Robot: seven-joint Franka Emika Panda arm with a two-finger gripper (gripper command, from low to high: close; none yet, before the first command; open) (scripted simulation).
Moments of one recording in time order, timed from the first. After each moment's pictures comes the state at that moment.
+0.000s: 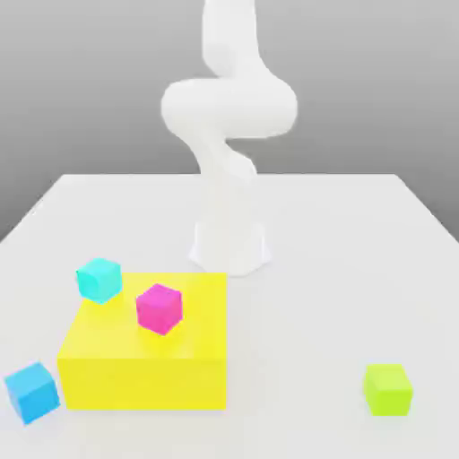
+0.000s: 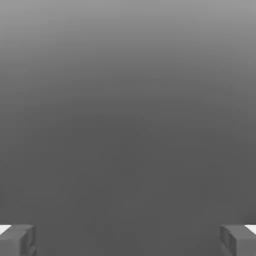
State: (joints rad) arm 0.00 -0.71 0.04 -2.32 0.00 2.34 0.84
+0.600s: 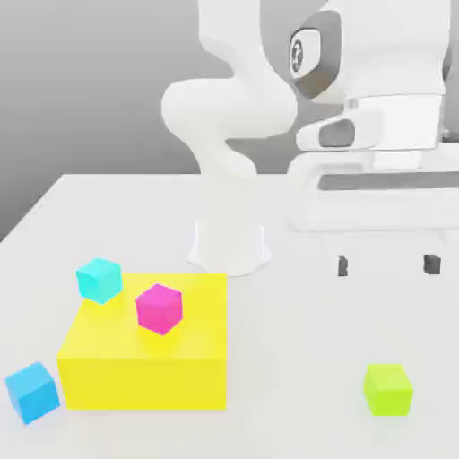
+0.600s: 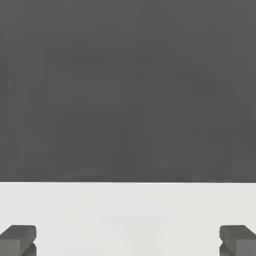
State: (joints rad) arm 0.07 -0.05 0.31 -2.47 -0.09 2.62 1.22
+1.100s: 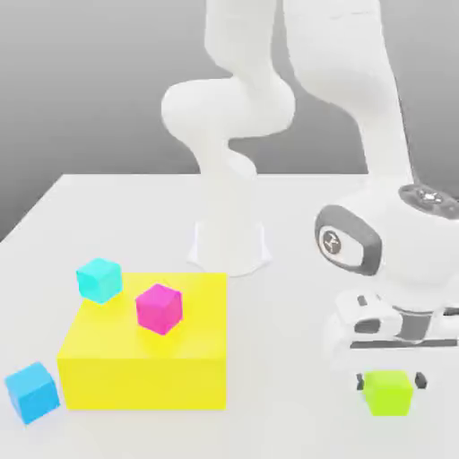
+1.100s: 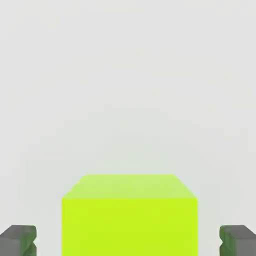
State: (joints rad) arm 0.27 0.41 0.19 -2.49 -0.29 2.88 1.50
